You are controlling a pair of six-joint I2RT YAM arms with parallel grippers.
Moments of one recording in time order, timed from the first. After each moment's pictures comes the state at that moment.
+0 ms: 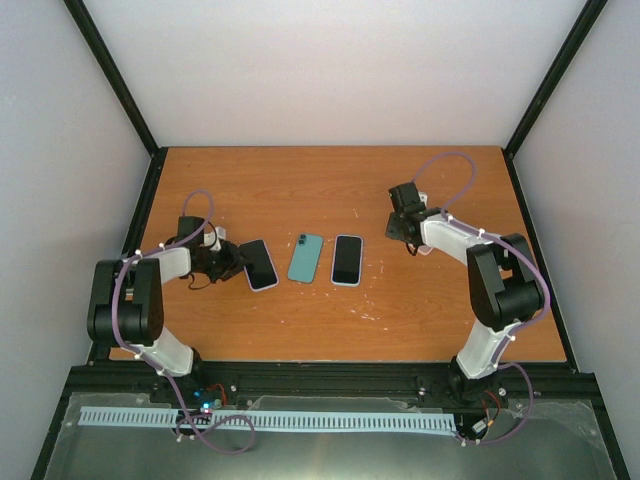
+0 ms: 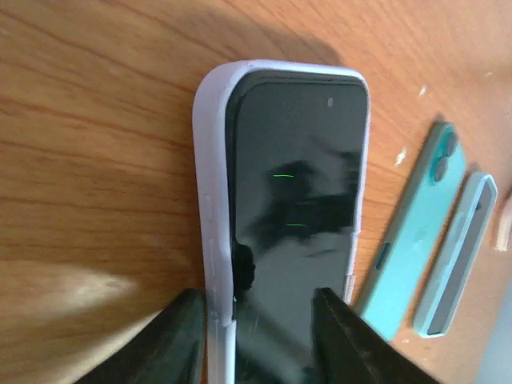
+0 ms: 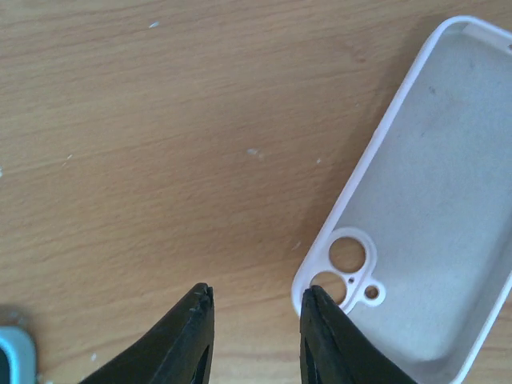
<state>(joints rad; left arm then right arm) 0.04 1.58 0.69 -0.23 0.63 -0.54 0.34 1.74 1.08 -0.37 0.23 0.50</state>
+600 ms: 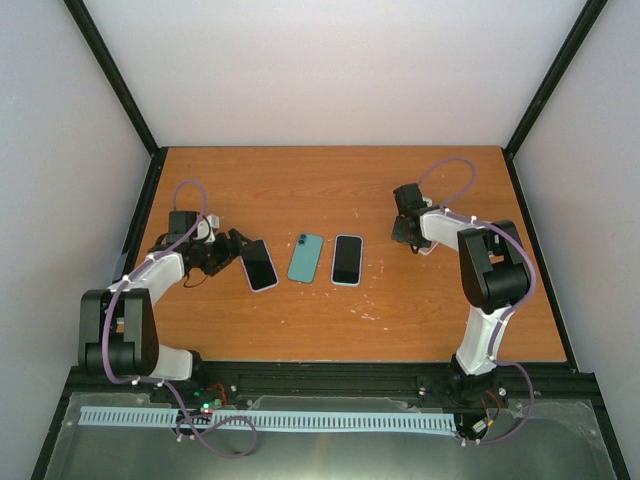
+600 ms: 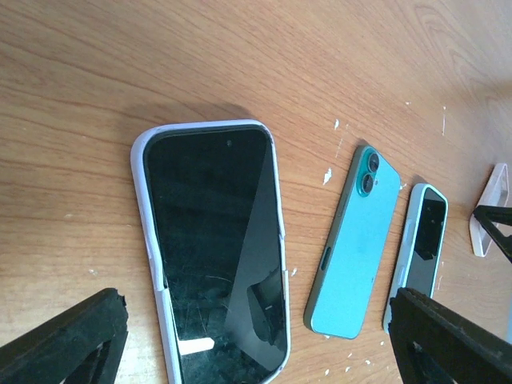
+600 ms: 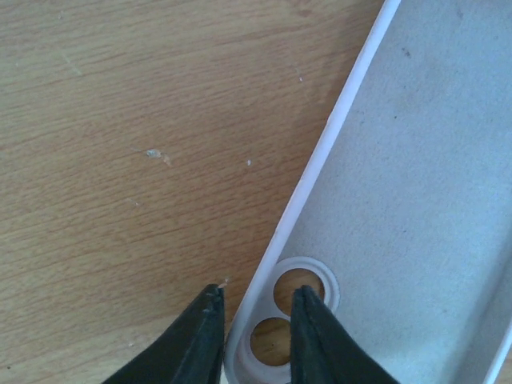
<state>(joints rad) 0.04 1.40 0.70 -0.28 0.55 -0.51 0.28 1.90 1.14 -0.40 0.25 0.49</state>
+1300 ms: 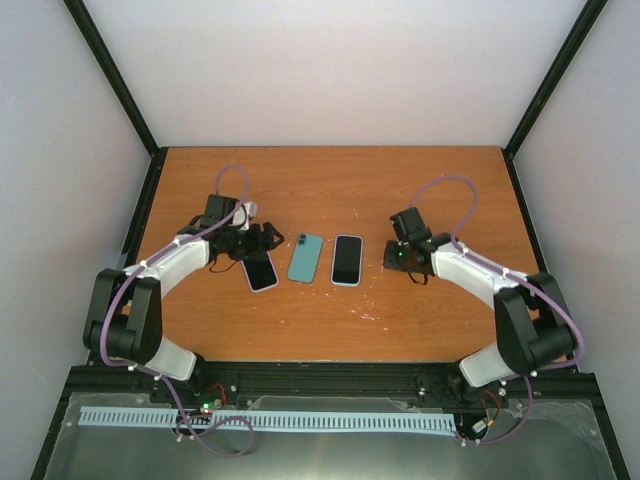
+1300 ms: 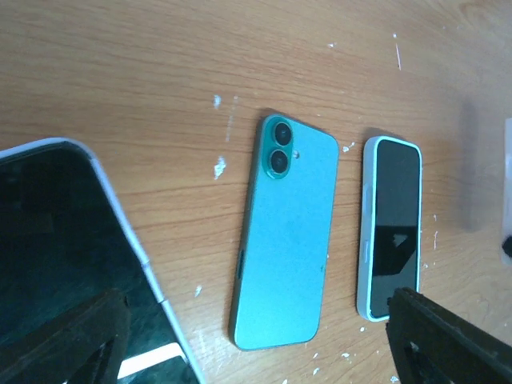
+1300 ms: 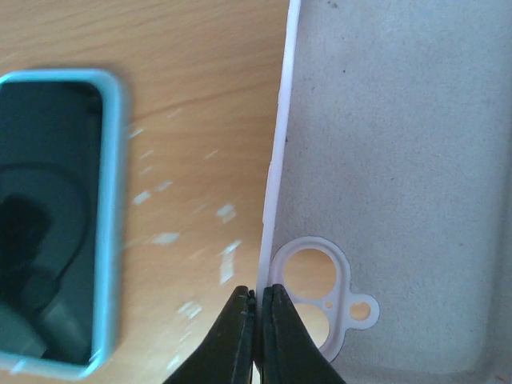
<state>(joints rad) -0.21 1.47 0.85 -0.32 0.46 -0.47 0.40 1.52 0.88 -0.46 0.09 0.52</state>
